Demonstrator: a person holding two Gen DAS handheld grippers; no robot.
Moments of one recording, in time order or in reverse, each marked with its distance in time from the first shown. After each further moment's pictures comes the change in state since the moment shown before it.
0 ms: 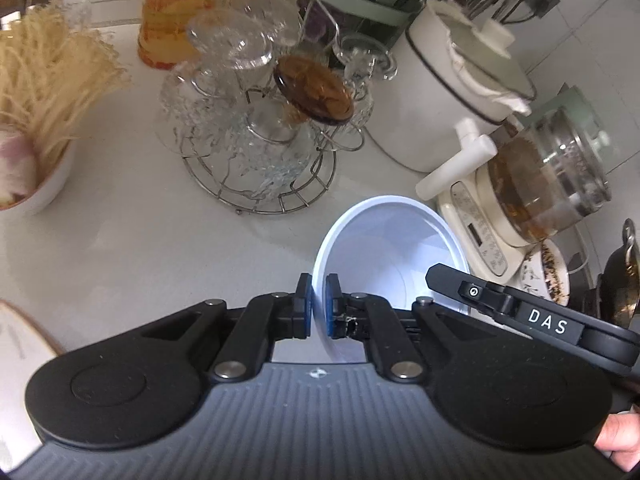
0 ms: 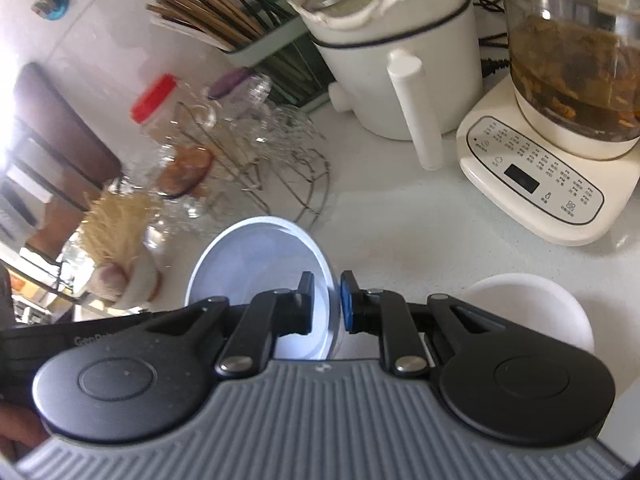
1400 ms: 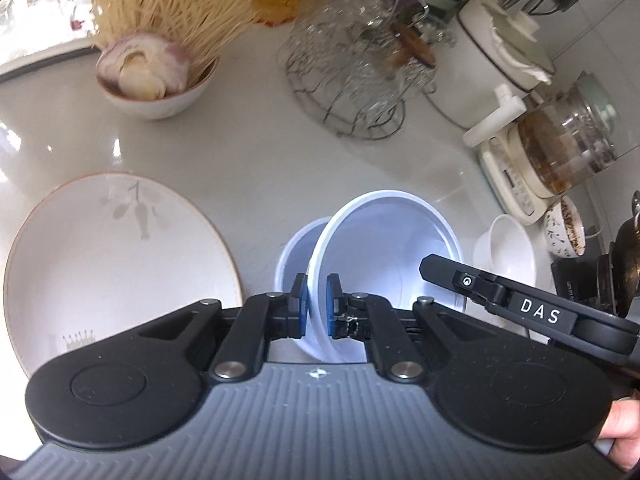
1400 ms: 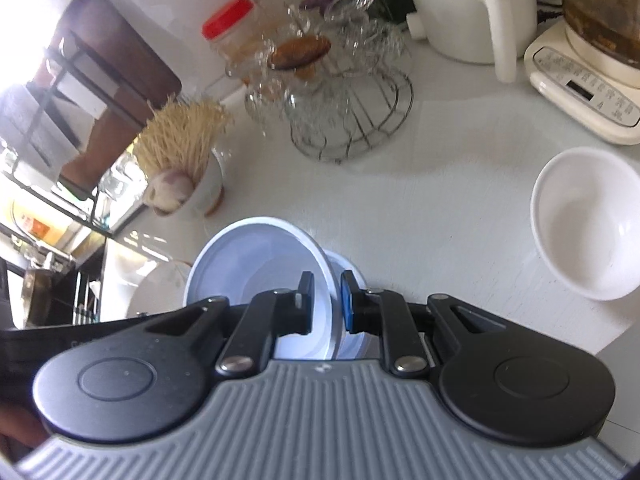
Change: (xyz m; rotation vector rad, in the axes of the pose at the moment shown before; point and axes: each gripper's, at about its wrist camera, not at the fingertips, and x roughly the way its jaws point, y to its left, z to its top) left arm -0.073 0.073 -0.069 -0.039 0.073 0.073; right arm -0.003 0.069 -0.073 -0.039 0.127 0.031
